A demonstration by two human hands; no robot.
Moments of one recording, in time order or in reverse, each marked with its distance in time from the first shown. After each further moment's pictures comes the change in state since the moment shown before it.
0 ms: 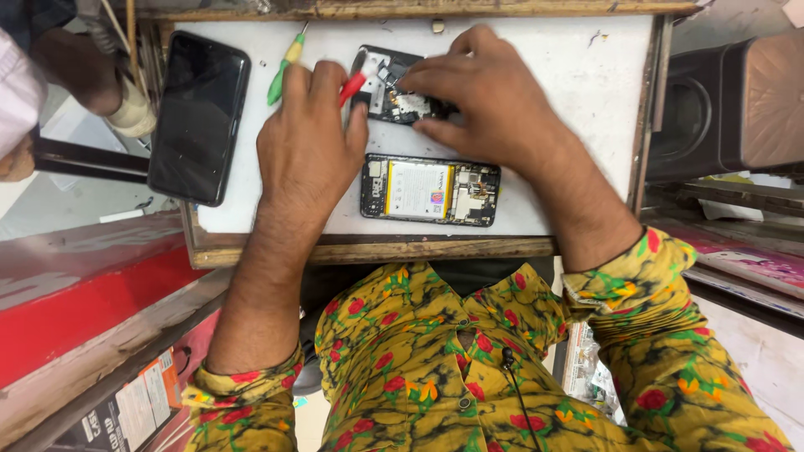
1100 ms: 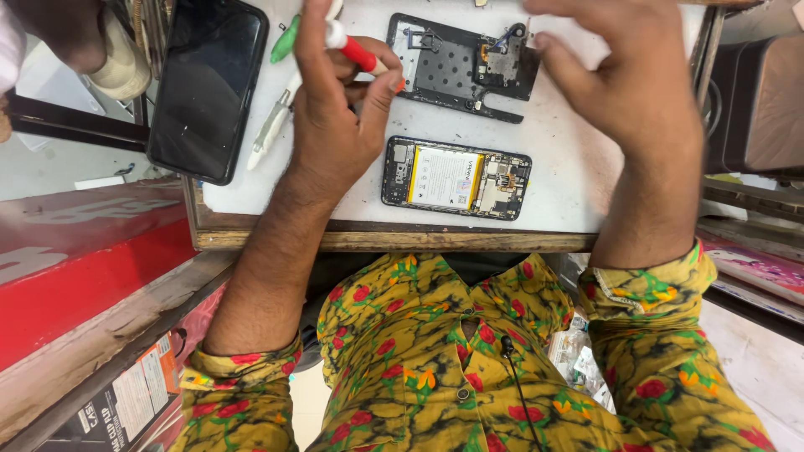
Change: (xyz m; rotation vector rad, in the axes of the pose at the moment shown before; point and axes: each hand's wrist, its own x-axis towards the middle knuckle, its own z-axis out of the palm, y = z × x) left_hand -0.001 -0.030 0.038 -0.794 0.209 0.250; right_hand -0.028 0.020 -0.044 -0.076 0.131 0.069
